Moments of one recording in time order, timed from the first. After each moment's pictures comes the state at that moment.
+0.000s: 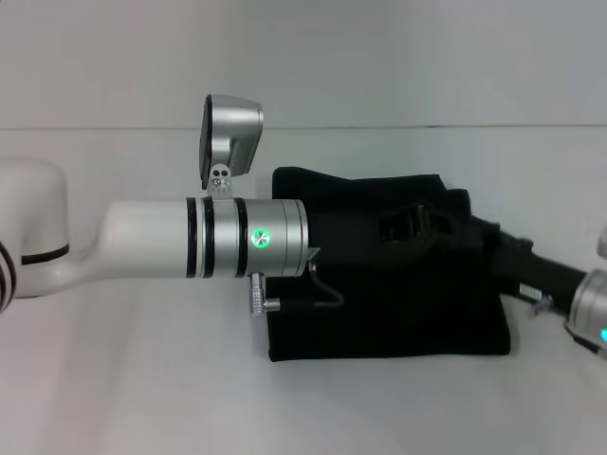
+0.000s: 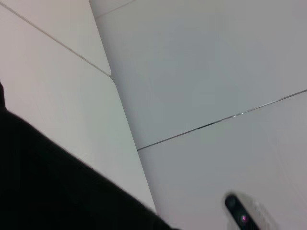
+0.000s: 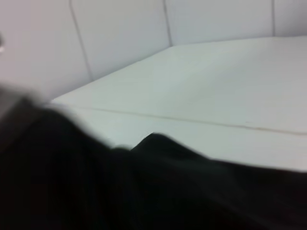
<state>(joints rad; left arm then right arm) -0.96 -2.17 0.64 0.23 1.97 1.35 -2.20 0.59 2.10 -0.53 -0.27 -1.86 -1.06 1.06</state>
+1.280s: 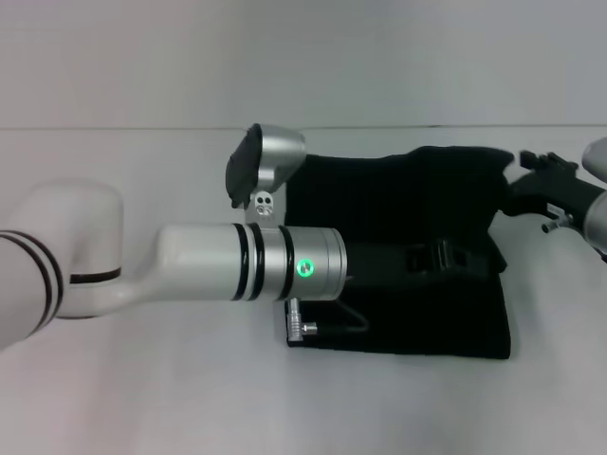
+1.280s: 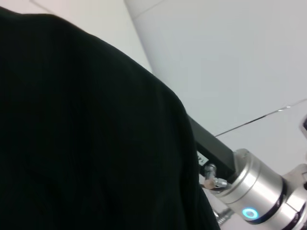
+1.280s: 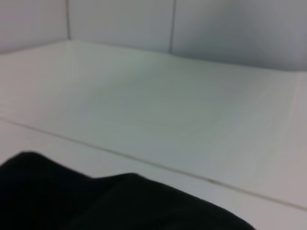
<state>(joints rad) -1.03 -2.18 0.64 0.06 1.96 1.11 -2.04 0.71 2.09 -0.55 -0.32 -1.74 -0.70 0.99</state>
